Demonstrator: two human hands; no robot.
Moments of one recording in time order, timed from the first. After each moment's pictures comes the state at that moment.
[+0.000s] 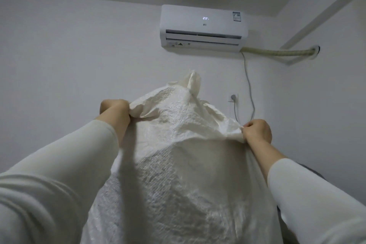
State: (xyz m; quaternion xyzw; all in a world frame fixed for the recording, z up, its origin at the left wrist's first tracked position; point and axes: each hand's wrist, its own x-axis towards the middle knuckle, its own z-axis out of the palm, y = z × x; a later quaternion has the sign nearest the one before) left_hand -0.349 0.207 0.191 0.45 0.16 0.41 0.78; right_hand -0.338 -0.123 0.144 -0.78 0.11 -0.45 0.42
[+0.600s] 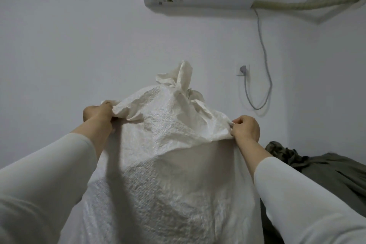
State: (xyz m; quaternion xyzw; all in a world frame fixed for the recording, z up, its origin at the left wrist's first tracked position) left_hand -0.046 0.174 0.153 0.53 0.14 0.41 0.73; right_hand -0.015 -0.166 0.116 -0.77 0.08 -0.44 0.46
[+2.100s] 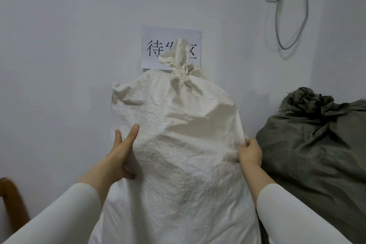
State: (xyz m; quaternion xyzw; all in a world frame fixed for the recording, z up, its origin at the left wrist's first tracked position) left_hand 0.069 0.215 -0.089 0.69 0.11 0.03 0.72; right_hand 0.102 -0.102 -0.110 -0.78 0.22 -0.29 0.51
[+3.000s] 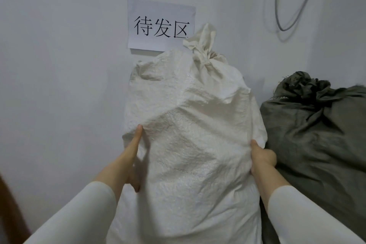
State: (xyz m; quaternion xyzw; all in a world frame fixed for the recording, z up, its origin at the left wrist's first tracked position) left_hand 0.089 0.158 -0.137 0.62 0.21 -0.10 0.75; right_hand 0.099 -0.159 -0.147 -0.62 0.36 -0.22 0.66
